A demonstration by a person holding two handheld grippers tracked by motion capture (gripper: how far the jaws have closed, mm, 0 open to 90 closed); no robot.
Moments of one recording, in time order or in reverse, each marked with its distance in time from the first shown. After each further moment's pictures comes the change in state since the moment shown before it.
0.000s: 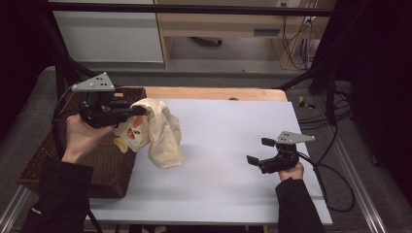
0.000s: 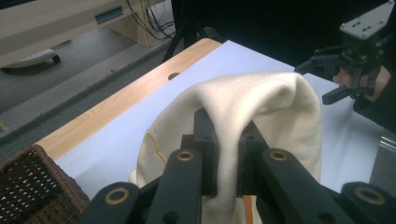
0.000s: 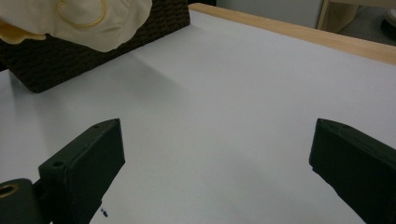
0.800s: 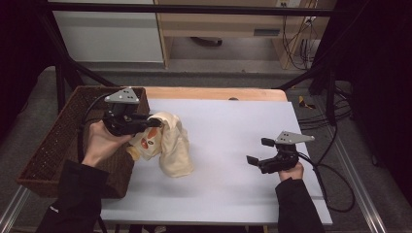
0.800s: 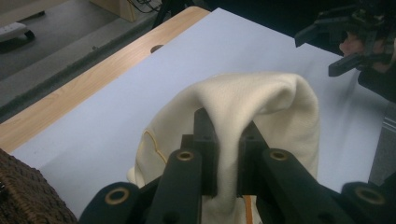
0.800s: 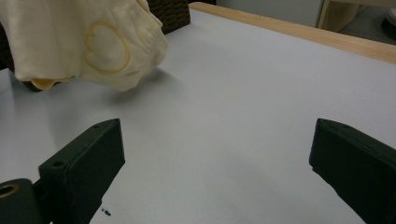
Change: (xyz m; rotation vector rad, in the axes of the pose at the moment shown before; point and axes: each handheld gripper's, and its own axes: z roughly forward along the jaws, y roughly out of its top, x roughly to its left) left arm -0.008 -0.020 0.048 0.101 -0.046 0.005; right arm 0.000 0.000 0.001 0.004 0.001 -0.004
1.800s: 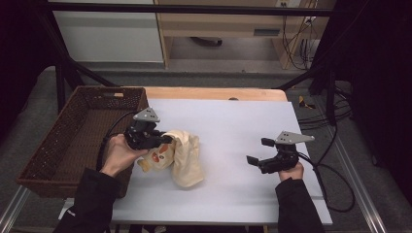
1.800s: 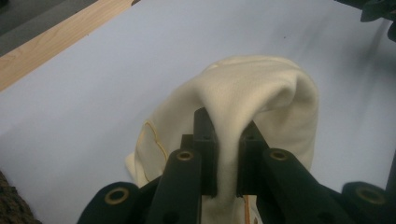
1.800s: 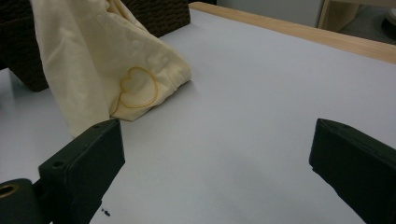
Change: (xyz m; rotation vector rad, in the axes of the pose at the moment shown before) left arm -0.009 -0.035 0.056 0.116 -0.018 -0.004; right arm 0.000 0.000 0.000 0.001 -0.001 0.000
